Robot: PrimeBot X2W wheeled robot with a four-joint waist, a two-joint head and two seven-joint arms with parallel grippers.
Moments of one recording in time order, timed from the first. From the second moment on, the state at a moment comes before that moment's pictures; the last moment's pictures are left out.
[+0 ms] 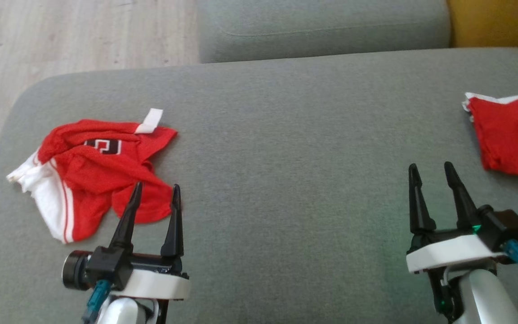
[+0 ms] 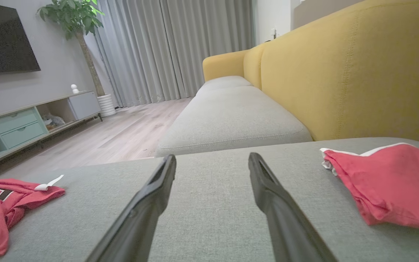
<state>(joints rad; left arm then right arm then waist) -0.06 0.05 -0.19 0.20 -0.15 -0.02 -0.26 -0.09 -0.05 0.03 0.27 0.17 0.13 -0.25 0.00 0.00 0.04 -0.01</state>
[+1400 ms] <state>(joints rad) -0.20 0.05 -0.30 0.46 -0.08 -0.10 -0.19 -0.03 -0.05 0.15 0.25 0.16 0.13 -0.25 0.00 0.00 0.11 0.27</state>
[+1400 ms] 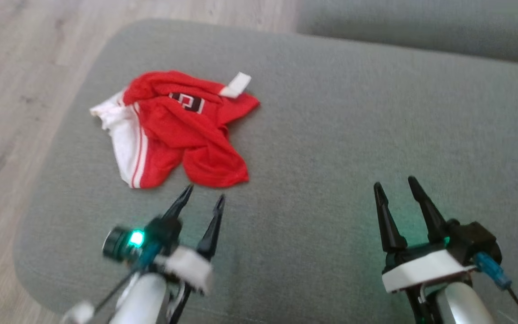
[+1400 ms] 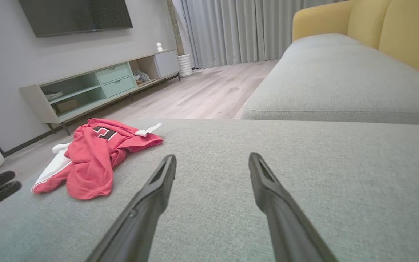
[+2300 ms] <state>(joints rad) -0.59 0.04 -0.36 0.84 -0.19 -0.11 -0.14 -0.14 -0.05 0.15 0.22 0.15 0.13 -0.25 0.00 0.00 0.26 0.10</state>
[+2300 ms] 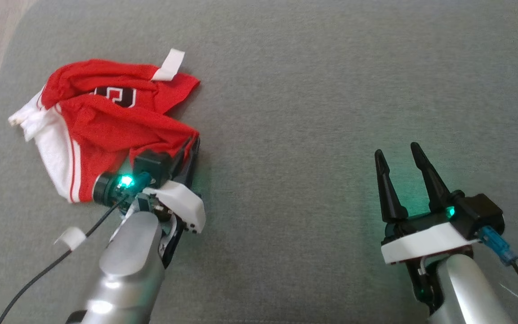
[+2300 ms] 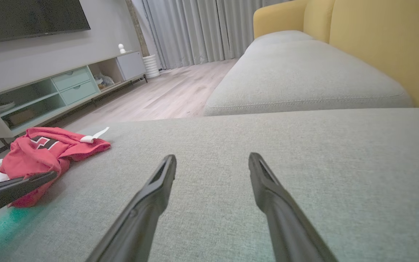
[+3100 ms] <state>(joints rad) -0.83 0.04 -0.82 0.41 -0.53 0.11 -0.25 -0.16 -0.05 0.26 0.21 0.32 0.13 -0.25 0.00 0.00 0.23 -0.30</state>
